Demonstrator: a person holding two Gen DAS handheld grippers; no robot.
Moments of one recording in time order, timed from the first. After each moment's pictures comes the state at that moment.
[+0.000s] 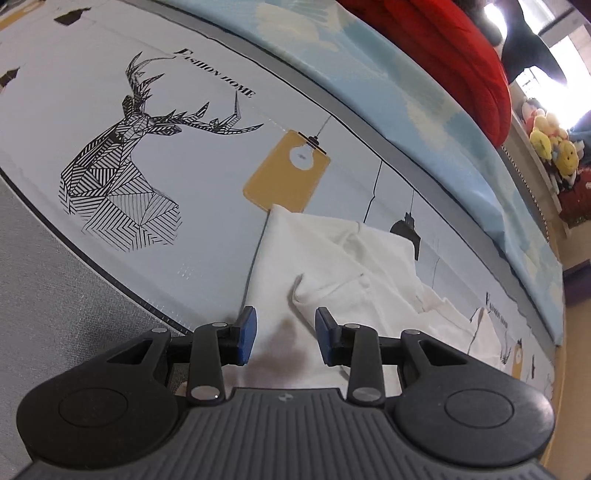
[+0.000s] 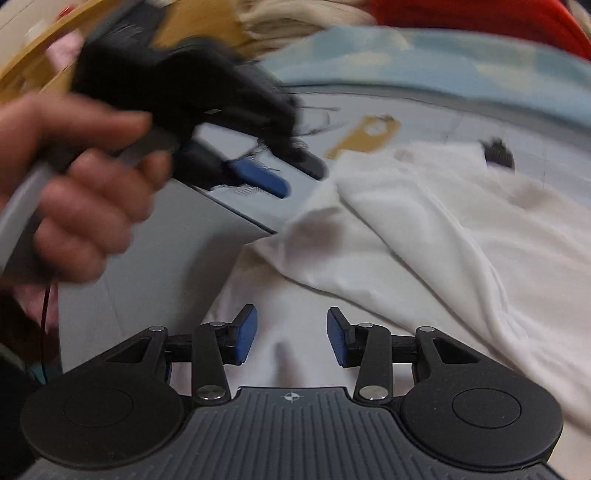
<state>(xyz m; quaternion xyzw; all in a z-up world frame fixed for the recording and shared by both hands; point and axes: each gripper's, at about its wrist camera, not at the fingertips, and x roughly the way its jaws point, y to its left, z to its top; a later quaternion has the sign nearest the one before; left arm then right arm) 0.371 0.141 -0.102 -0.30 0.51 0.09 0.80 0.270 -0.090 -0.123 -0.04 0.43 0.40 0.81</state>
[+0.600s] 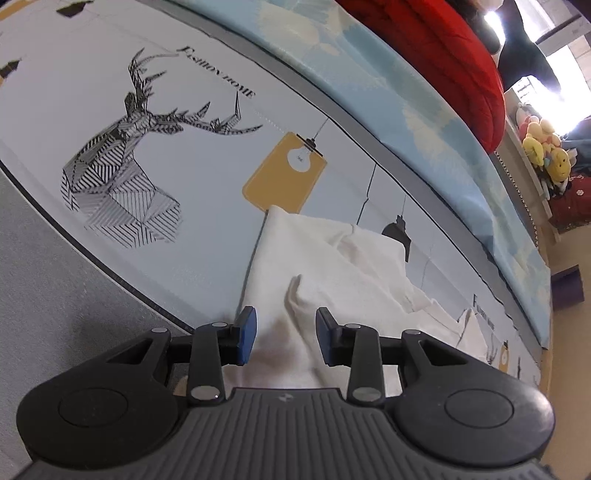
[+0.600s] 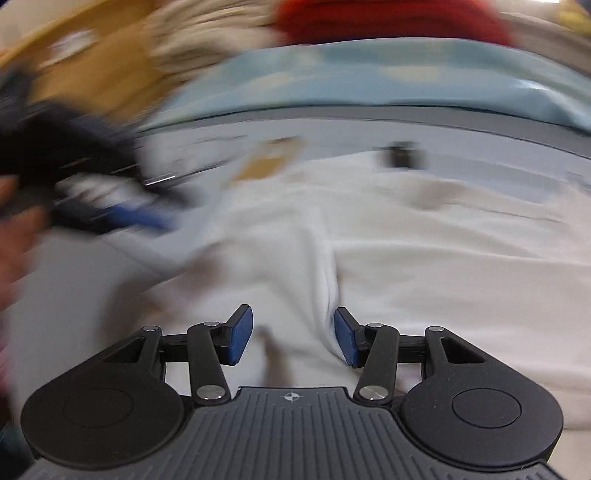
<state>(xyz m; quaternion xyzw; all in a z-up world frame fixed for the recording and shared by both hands) 0.367 0.148 -0.096 -0.32 0.51 0.08 0.80 0.299 -0.112 -0.127 0.01 0.43 0.33 0.84</state>
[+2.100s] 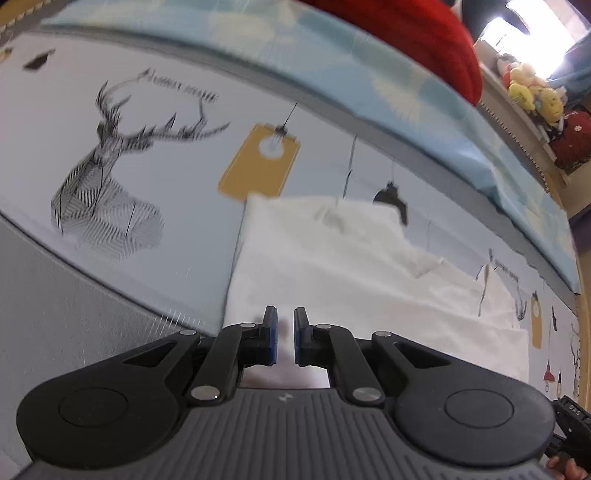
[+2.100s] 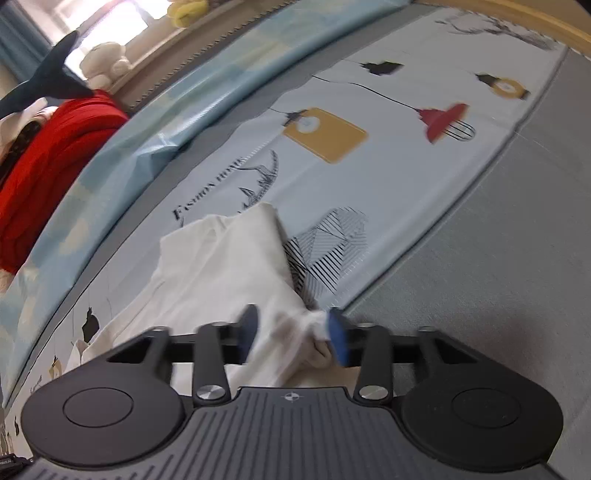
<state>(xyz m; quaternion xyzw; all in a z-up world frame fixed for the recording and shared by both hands) 0.363 0.109 -0.096 -0.21 0.52 0.07 0.83 0.288 -0.370 -0.114 0.31 0.41 -0.14 0.85</state>
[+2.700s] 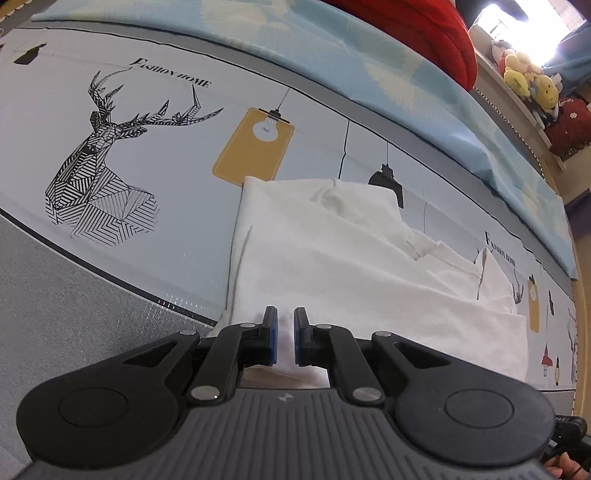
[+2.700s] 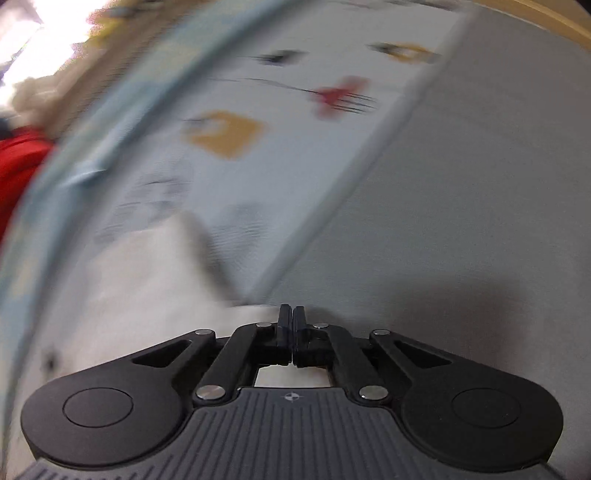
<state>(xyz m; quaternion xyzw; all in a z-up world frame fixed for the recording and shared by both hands) 0.359 0.108 -0.097 -0.21 0.53 0.05 0.82 0.262 -0.398 -0.118 0.35 0.42 -0.29 0.78</state>
